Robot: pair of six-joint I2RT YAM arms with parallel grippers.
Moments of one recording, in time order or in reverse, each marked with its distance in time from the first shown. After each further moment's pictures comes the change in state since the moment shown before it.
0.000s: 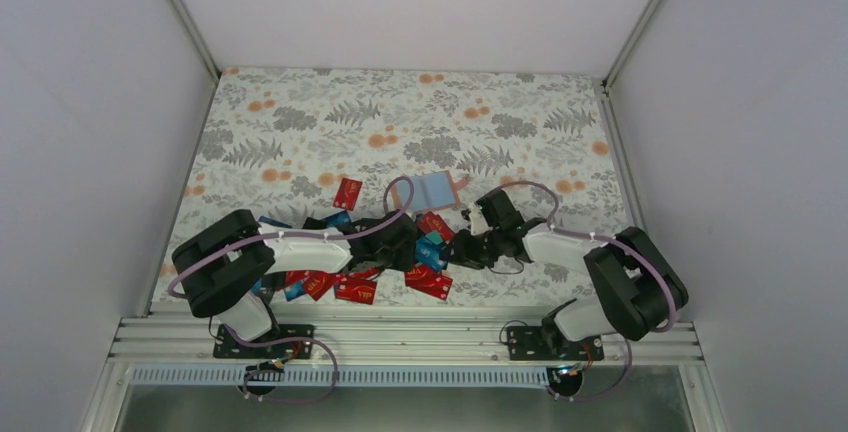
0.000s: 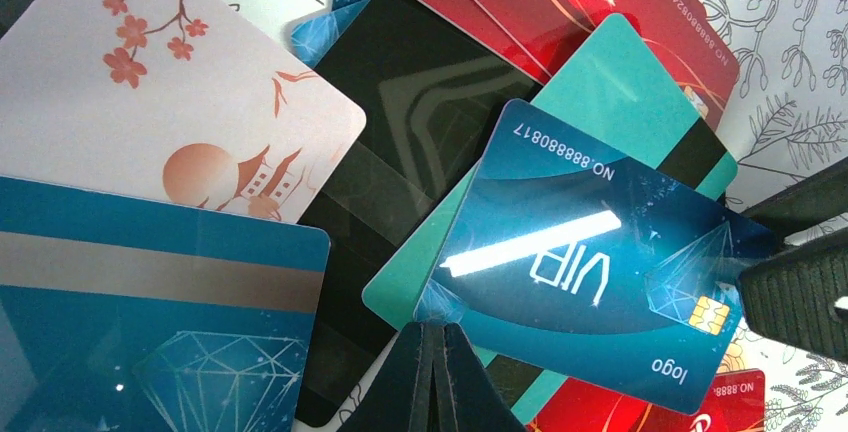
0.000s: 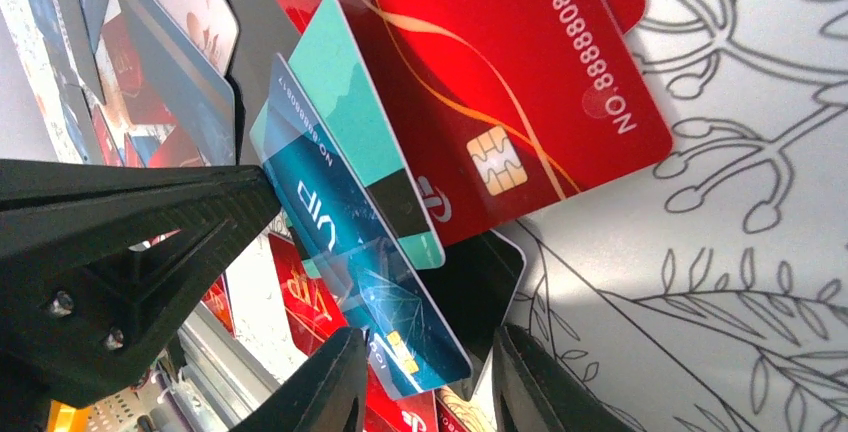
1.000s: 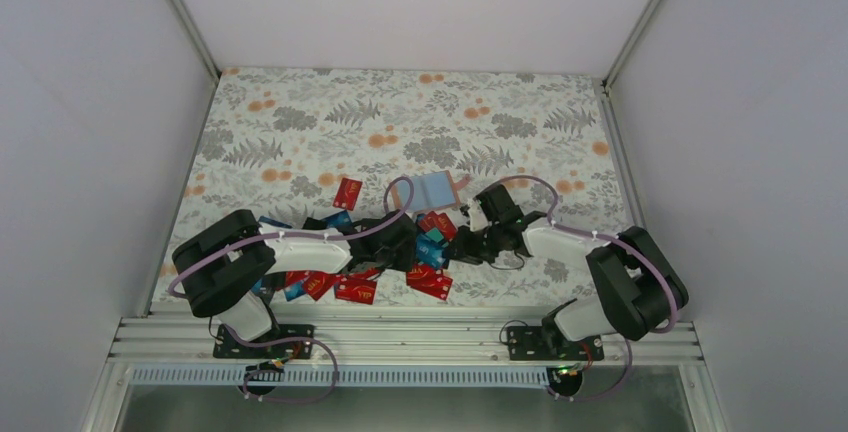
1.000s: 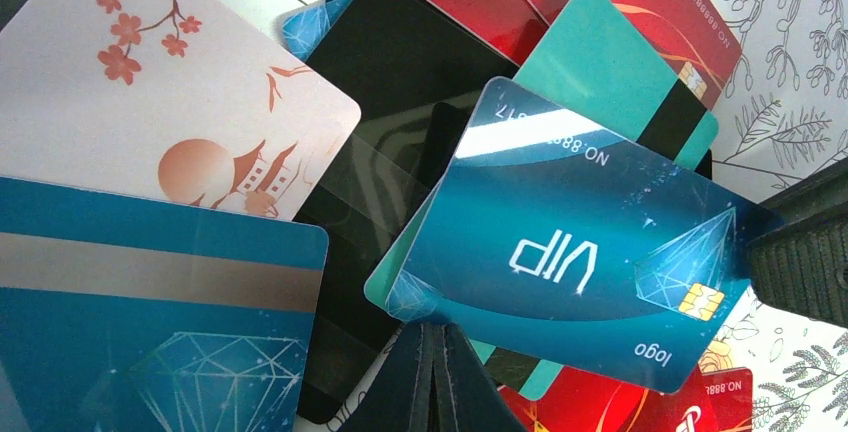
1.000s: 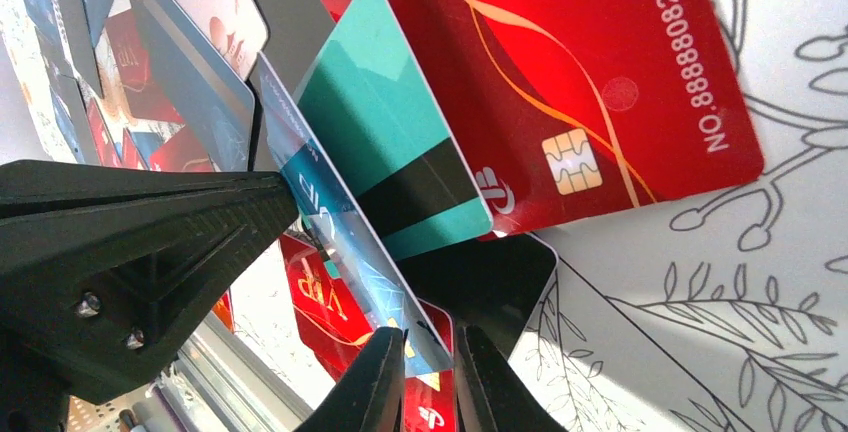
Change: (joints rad) left arm 0.000 0.001 -0.007 0.024 0.011 -0.003; right arm -0.003 0.003 0.061 -0.100 0.013 -0.061
